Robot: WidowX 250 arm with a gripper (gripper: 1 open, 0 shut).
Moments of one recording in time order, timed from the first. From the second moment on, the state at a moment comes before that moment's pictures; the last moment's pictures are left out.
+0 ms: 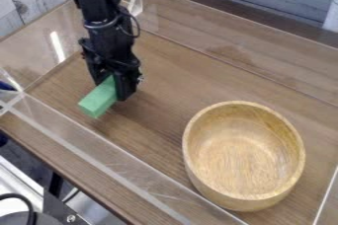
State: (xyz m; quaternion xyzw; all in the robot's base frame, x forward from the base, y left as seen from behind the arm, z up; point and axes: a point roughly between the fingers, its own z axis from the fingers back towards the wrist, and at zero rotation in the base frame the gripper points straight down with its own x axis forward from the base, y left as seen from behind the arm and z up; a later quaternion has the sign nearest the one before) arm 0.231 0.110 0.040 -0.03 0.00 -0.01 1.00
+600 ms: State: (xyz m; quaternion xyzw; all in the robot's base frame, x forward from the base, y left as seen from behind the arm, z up) arm 0.232 0.105 0.035 -0.04 0.01 0.00 1.00
